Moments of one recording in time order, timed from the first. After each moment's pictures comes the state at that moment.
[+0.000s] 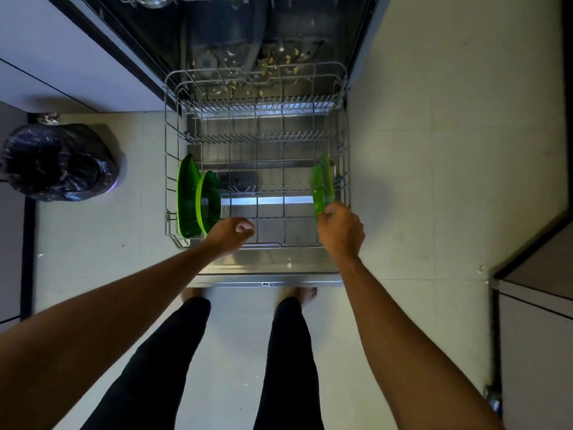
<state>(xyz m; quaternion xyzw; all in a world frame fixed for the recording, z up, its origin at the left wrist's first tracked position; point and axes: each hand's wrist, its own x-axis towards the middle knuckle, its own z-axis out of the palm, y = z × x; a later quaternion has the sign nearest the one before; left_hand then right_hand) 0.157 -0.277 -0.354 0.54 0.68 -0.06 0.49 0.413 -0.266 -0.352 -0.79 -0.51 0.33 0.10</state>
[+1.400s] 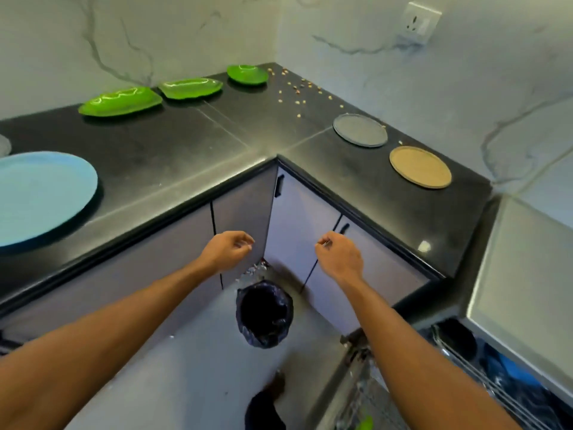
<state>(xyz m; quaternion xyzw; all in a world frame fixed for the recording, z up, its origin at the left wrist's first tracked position) -0.549 -0.280 0.017 0.39 0.82 0.33 0.24 -0.347 -0.099 0.056 -0.47 -0.85 0.24 0.10</state>
